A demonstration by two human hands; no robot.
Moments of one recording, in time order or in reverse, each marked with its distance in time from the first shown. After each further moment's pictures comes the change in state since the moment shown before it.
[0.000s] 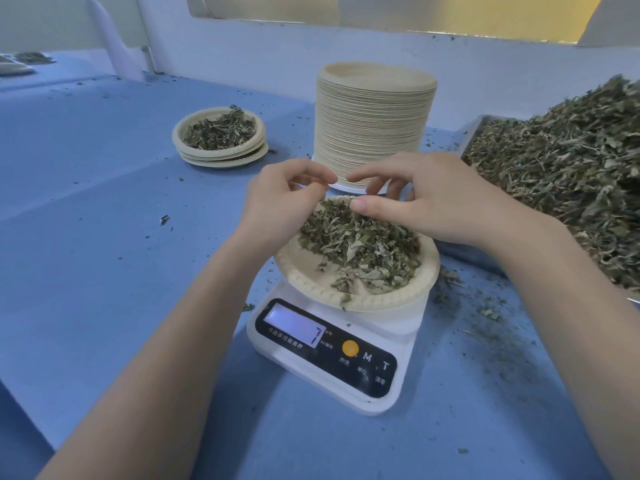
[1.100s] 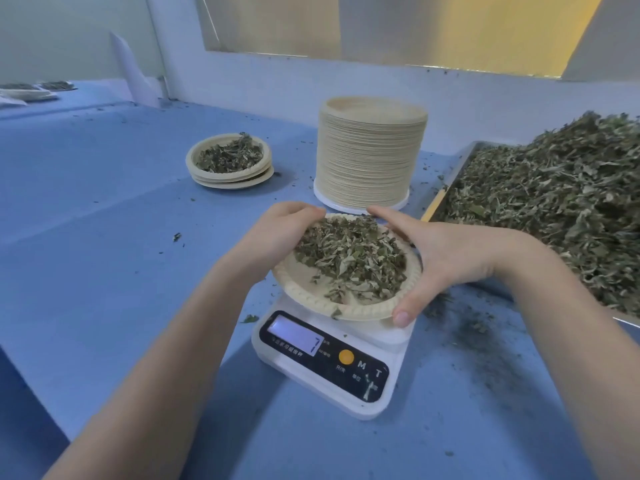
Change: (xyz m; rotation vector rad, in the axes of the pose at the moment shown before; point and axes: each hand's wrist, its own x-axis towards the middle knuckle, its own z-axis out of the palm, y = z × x) left_hand -0.004 -0.001 -0.011 -0.002 -0.210 -0.270; right_hand -0.019 0.019 -0.008 0.150 -0.572 0.174
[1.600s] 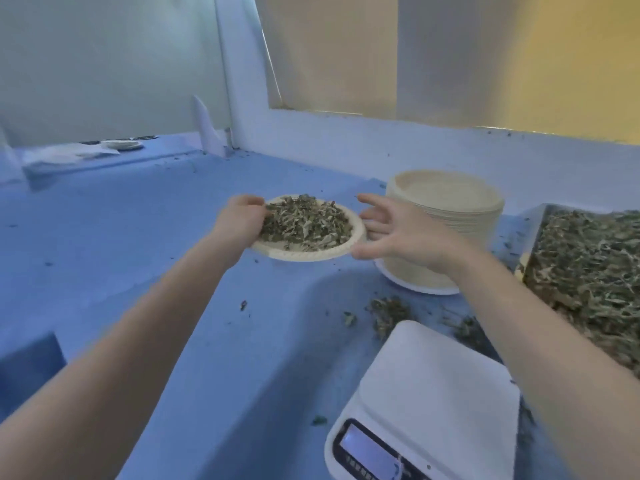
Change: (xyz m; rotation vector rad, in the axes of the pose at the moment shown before) left_hand 0.070 0.014 -0.141 -0.018 0.479 -0.075; right_hand 0.126 -0.078 -0.054 0.463 0.330 -0.246
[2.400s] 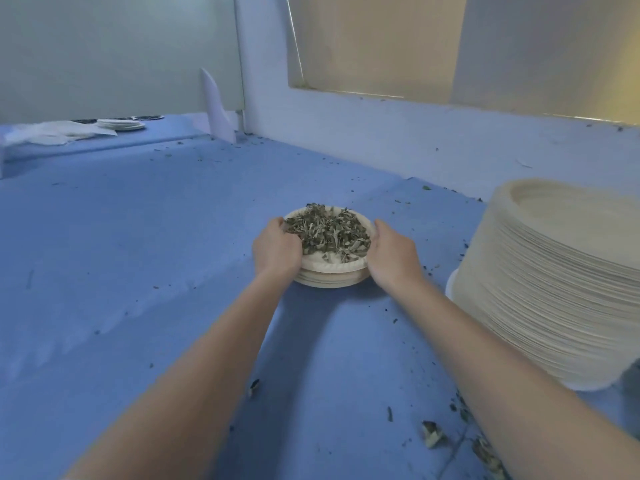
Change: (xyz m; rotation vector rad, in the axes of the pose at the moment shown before) left_hand 0.143 -0.088 0.063 0.111 0.190 -0.079; right_hand 0.197 0.087 0.067 -0.535 0.477 0.136
